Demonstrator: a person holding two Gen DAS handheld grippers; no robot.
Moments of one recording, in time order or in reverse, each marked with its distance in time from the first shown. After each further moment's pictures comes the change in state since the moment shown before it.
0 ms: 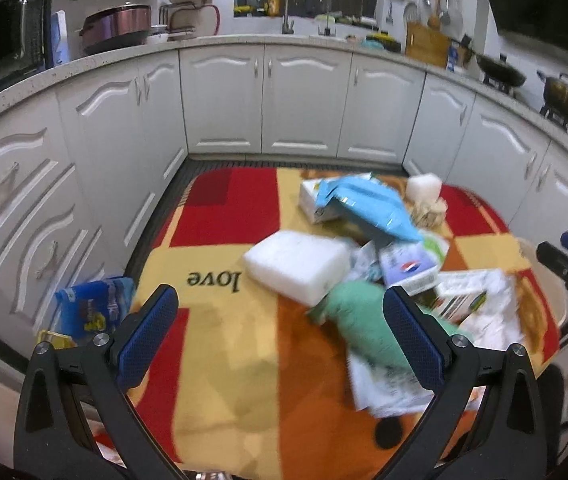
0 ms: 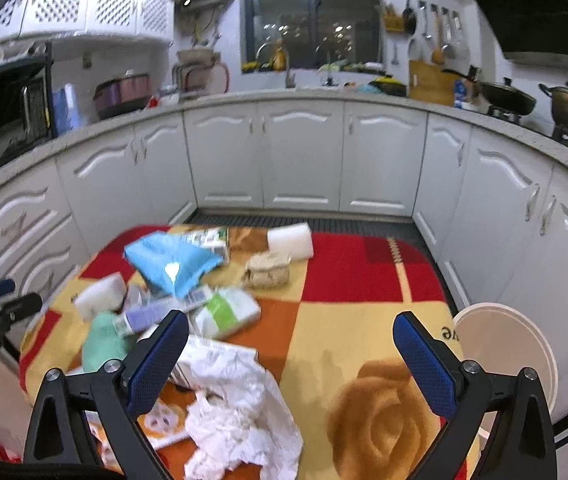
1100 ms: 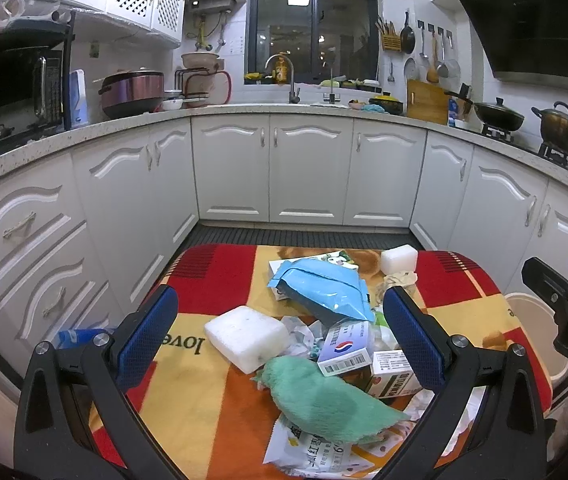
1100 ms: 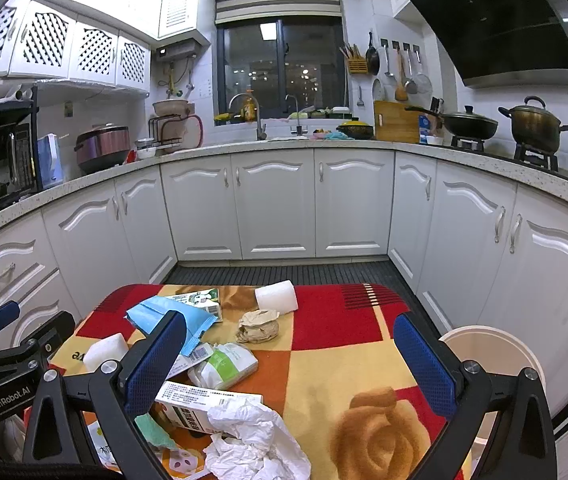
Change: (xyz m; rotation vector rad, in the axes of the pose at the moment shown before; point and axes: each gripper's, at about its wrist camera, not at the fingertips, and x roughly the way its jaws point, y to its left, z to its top) left arm -0.038 -0.067 0.021 -0.022 -0.275 0.065; right arm -0.044 0.009 0.019 0.084 -0.194 -0.101
